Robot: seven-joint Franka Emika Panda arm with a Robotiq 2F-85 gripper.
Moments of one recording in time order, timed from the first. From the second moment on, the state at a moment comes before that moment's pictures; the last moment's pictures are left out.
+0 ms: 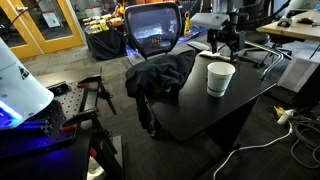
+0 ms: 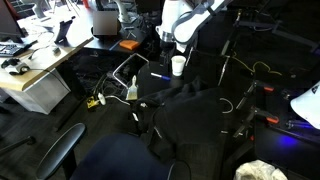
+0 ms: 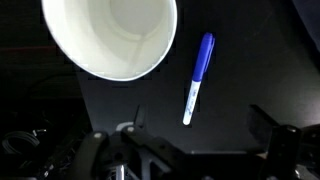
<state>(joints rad) -0.02 0.72 -0.01 -1.71 -0.08 2.61 -0.13</state>
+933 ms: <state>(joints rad) -0.05 0.95 0.05 -1.44 -0.06 2.52 -0.17</state>
